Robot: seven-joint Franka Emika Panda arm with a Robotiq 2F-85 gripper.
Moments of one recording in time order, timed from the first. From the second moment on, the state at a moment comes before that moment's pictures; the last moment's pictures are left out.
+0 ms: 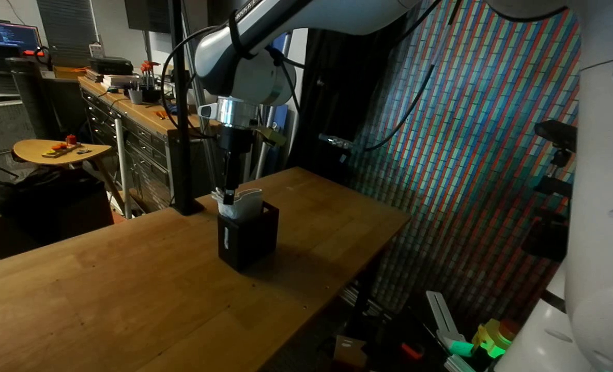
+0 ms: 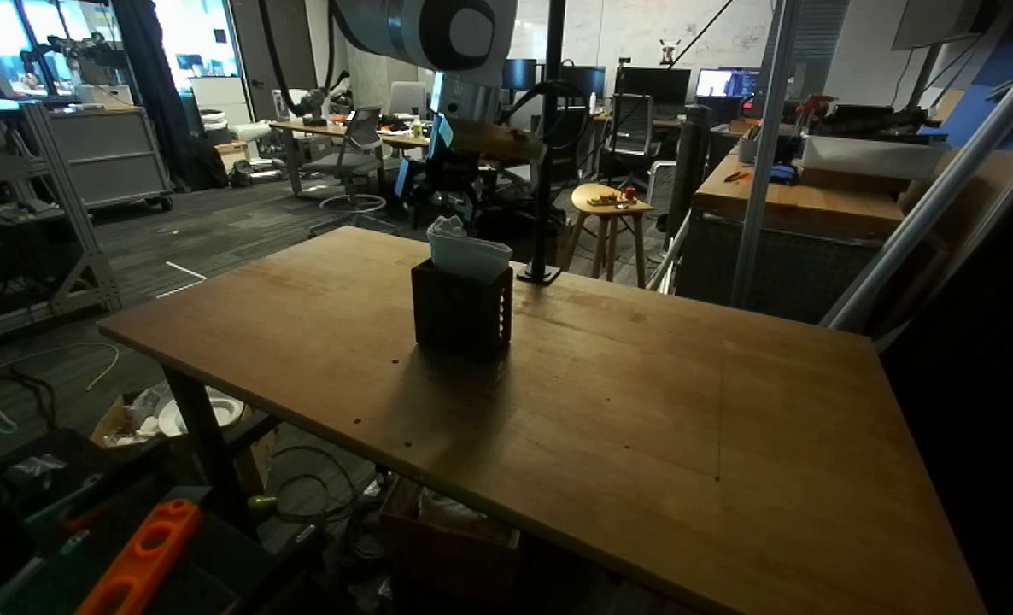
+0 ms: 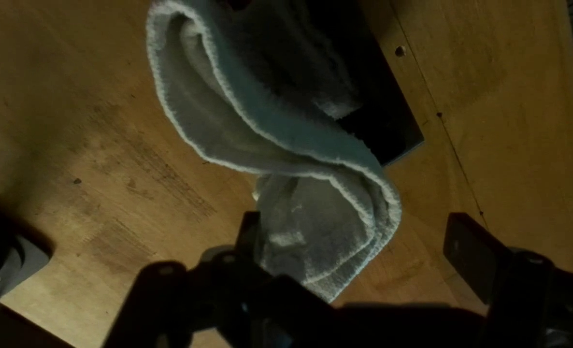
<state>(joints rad) -0.12 0.38 0.11 -1.84 0.17 2.13 -1.13</state>
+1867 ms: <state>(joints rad) -0.15 0.40 0.09 -1.89 0.30 2.13 -1.11</state>
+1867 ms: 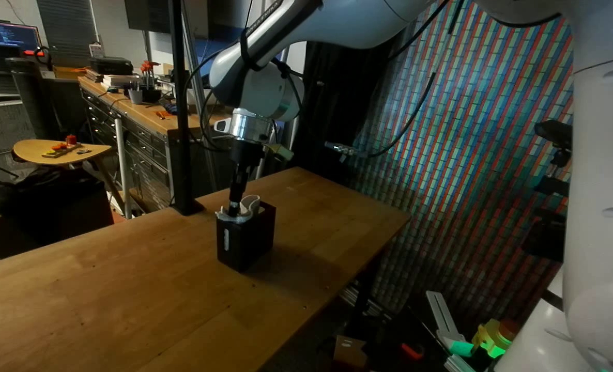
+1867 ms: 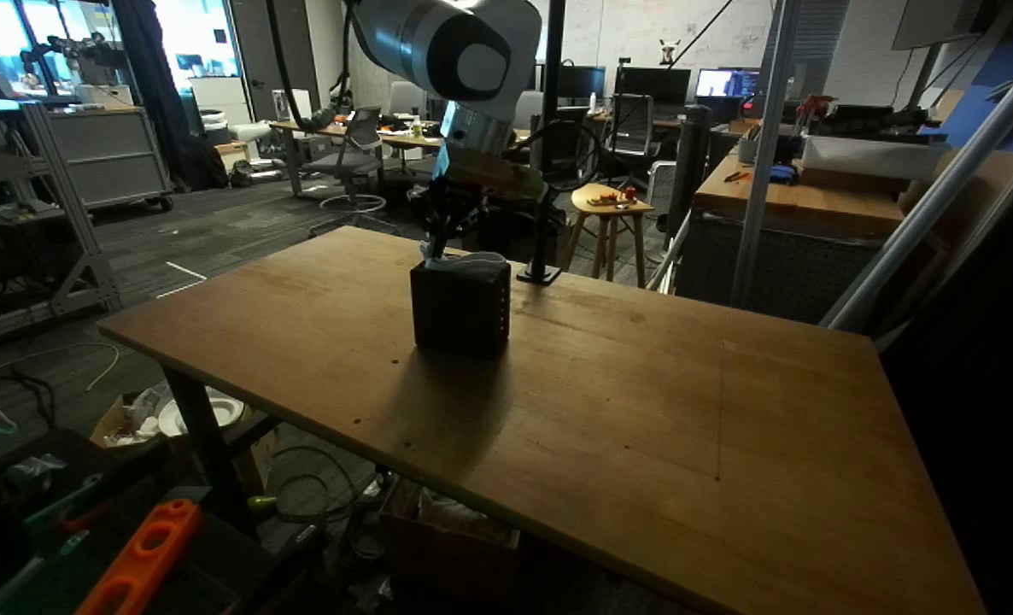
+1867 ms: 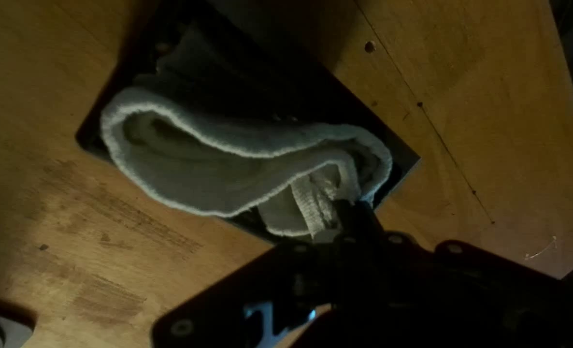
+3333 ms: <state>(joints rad) -0.13 0.47 0.10 -1.87 0.30 2.13 -1.06</state>
